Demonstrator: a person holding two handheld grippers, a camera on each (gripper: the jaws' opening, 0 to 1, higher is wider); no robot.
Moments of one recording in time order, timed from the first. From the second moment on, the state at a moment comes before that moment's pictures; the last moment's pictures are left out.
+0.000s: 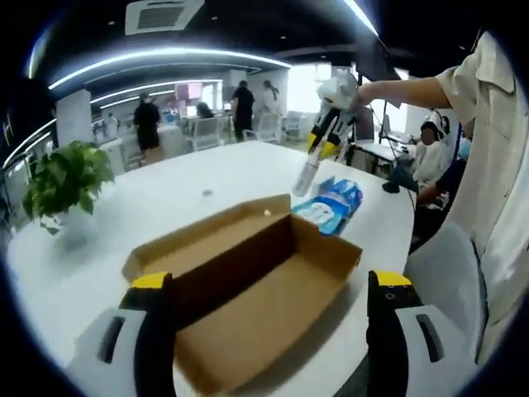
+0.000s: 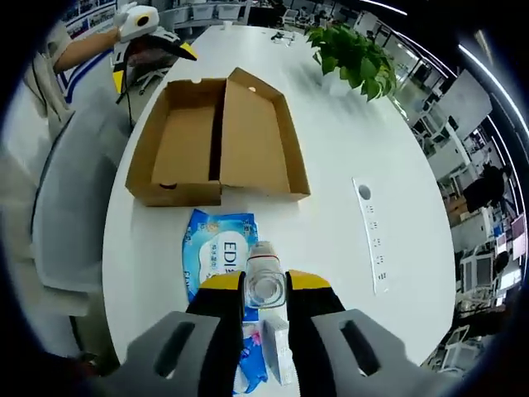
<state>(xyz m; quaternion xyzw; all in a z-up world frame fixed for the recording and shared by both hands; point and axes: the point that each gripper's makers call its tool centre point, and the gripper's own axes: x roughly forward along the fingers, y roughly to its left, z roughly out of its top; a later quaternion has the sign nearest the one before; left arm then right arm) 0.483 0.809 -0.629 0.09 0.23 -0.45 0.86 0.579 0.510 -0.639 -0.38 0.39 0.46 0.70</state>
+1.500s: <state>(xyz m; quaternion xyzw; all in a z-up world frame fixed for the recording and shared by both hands) 0.472 0.864 -0.667 0.06 0.29 -0.36 0.88 0.619 0.504 -0.707 -0.41 0.47 0.47 0.62</state>
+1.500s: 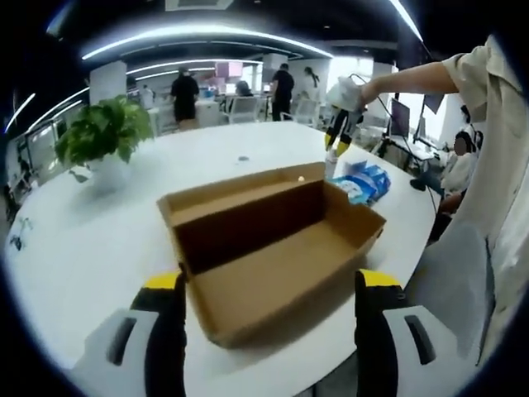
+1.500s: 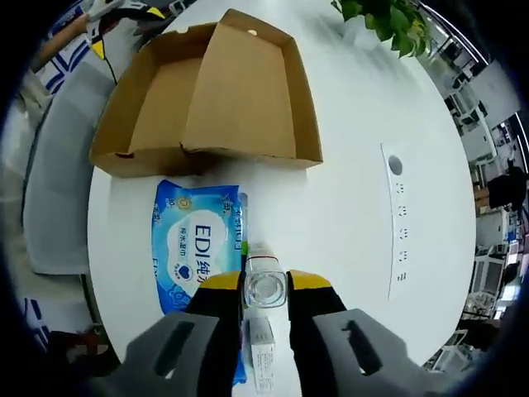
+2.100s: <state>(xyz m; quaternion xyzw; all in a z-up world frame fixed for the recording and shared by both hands) 0.482 0.885 -0.678 0.06 0.31 -0.31 0.90 0.624 0.509 -0.694 -0.42 0.45 0.47 0.64</state>
